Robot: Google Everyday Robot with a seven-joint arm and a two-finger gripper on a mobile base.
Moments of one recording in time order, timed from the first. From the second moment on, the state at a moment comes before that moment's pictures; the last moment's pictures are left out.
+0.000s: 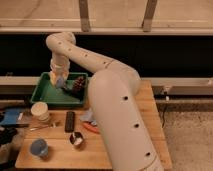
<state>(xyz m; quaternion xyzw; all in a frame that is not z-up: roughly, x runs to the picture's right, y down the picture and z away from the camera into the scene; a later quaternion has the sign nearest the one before) -0.256 -0.061 0.836 -0.36 0.01 0.43 0.83</state>
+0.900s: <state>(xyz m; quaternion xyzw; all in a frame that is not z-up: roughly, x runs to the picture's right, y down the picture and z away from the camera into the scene) -0.284 -0.024 0.845 -0.40 -0.01 0.38 0.84</state>
